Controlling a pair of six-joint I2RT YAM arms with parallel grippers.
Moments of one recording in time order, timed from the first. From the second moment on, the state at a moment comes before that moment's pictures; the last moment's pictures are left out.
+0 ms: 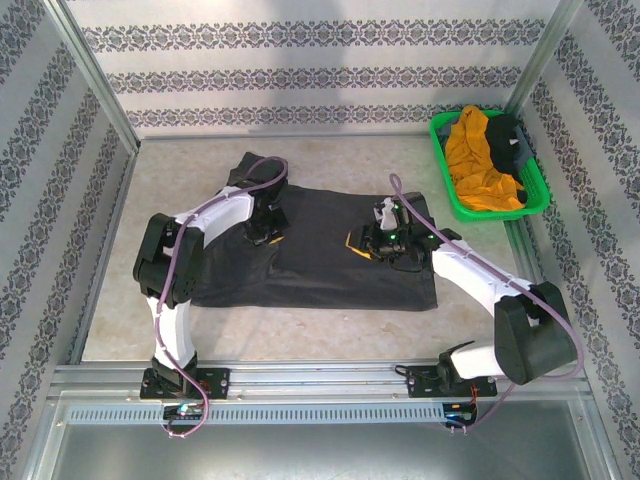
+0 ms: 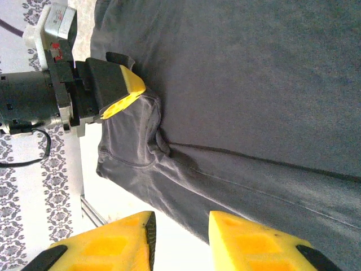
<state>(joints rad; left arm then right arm) -0.39 1.97 1.46 -0.84 0.11 -0.86 0.35 1.38 0.81 -0.24 -0.64 0.79</state>
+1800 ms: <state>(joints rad) -0.16 1.62 1.07 -0.69 0.07 -0.90 0.16 1.32 0.70 -0.46 -0.41 0.83</state>
